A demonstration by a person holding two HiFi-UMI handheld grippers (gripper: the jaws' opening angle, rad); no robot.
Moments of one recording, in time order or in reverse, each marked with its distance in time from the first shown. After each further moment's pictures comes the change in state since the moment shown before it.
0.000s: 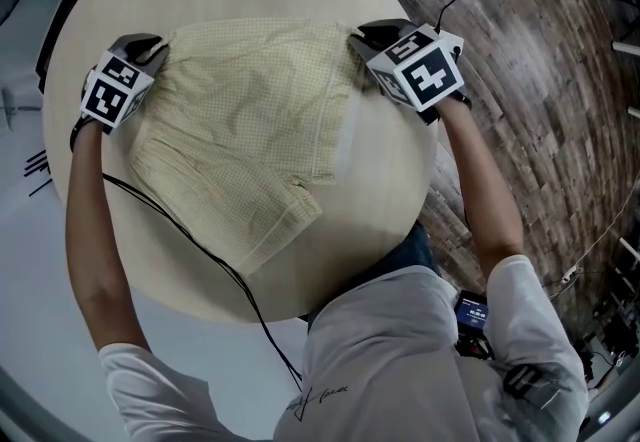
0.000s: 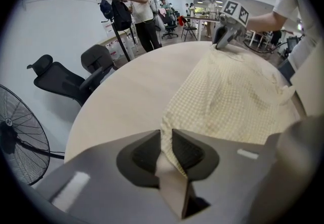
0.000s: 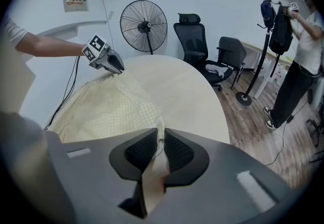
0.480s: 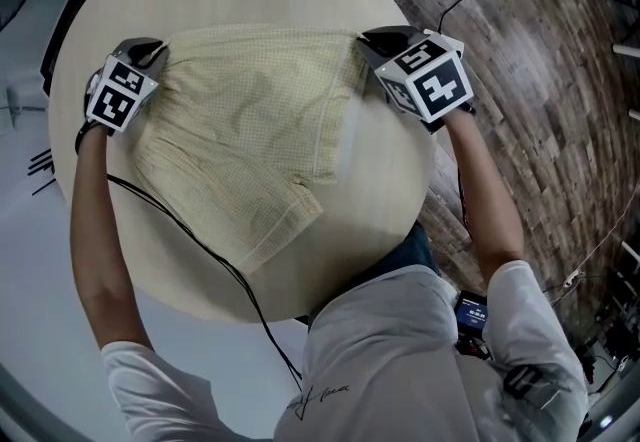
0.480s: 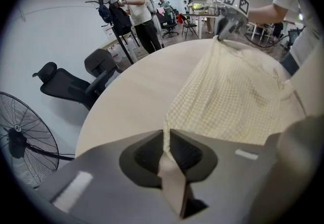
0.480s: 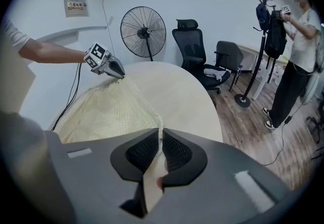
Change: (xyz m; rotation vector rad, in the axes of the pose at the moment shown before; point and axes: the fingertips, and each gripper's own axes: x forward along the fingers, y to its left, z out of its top) left arm -0.016 -0.003 0.006 0.019 0.016 0.053; right arm -0.026 0.005 0.007 0.019 -0.047 -0.002
